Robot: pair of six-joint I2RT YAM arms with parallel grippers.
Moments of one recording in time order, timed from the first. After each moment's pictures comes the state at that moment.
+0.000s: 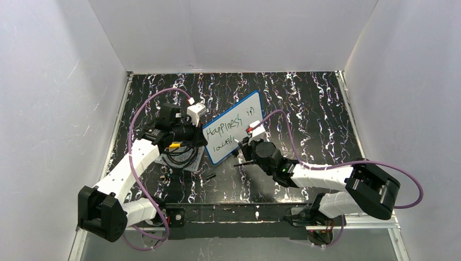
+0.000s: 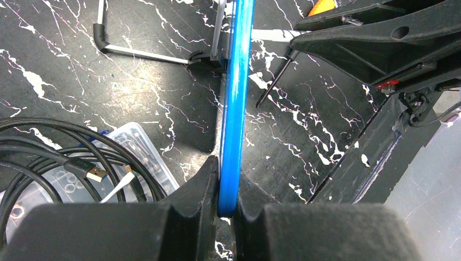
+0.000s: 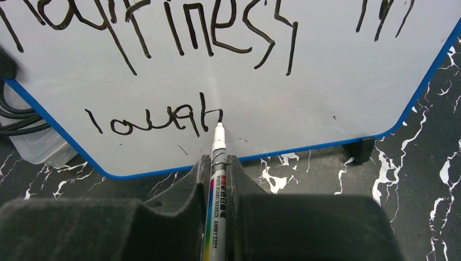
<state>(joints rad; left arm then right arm) -0.37 1.16 0.91 -0.55 0.53 0.05 1.04 1.32 0.51 0.54 0.42 0.21</state>
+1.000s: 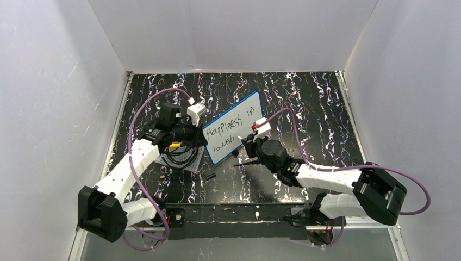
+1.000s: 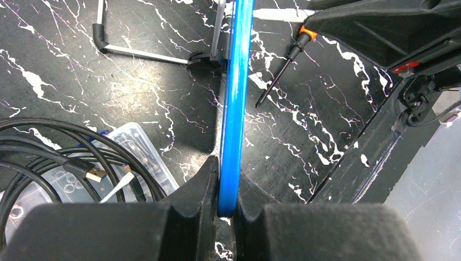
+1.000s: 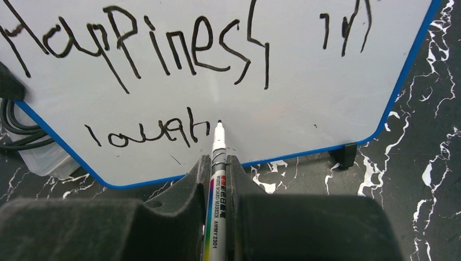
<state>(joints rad) -0.37 1.16 0.91 -0.55 0.54 0.05 1.00 1.24 0.49 0.52 0.39 0.21</state>
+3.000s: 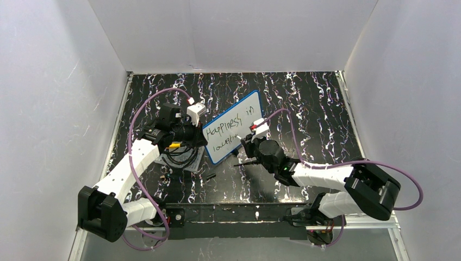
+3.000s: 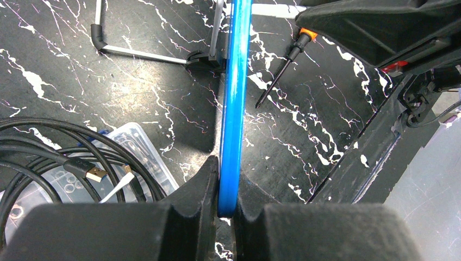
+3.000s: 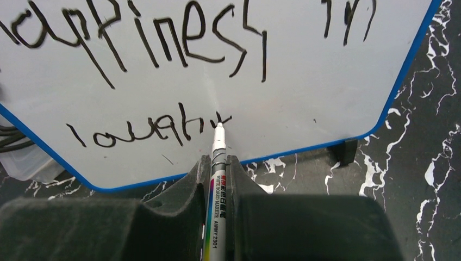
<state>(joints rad) -0.37 1.16 0.91 -0.55 0.53 0.05 1.00 1.31 0.49 0.59 0.40 0.20</state>
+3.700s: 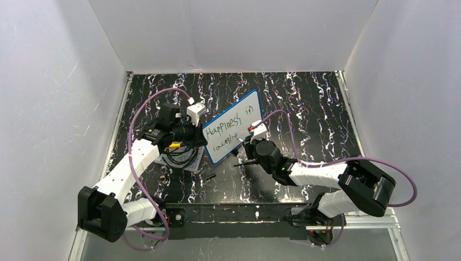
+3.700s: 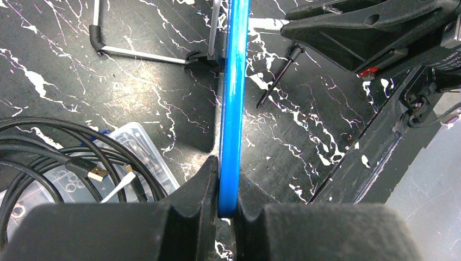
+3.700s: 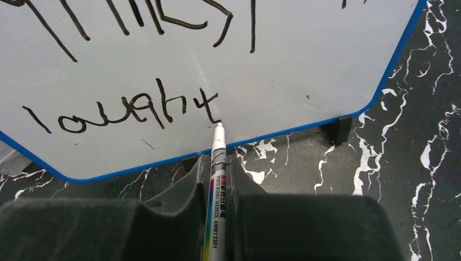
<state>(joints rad) -0.37 1.16 0.91 -0.55 0.53 0.05 1.00 1.37 0.49 0.56 0.43 0.21</state>
